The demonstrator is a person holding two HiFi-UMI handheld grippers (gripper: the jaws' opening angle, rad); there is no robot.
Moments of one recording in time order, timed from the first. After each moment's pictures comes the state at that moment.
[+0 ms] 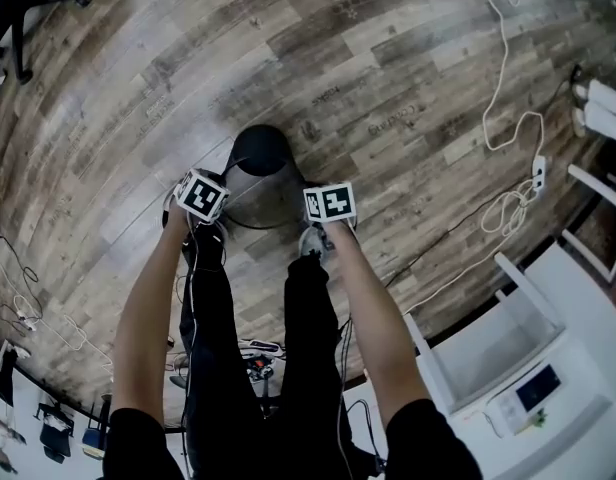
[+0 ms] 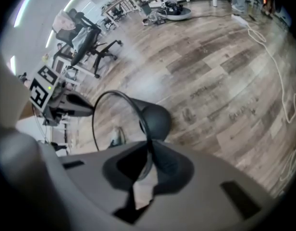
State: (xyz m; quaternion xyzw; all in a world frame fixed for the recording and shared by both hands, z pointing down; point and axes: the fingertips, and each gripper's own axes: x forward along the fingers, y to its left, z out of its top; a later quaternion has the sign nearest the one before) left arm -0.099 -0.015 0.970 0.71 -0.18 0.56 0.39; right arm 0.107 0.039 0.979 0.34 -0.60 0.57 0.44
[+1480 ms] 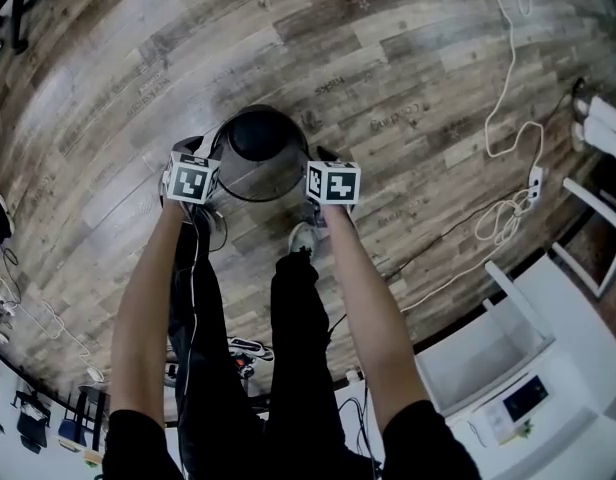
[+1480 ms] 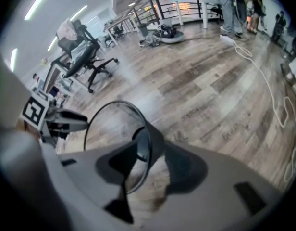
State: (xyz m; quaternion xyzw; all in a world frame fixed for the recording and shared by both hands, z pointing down) left arm -0.109 -0.043 0.994 0.70 -0.36 0.45 0.41; right arm 0.120 -0.019 0.996 0.44 -0.63 0.51 0.39
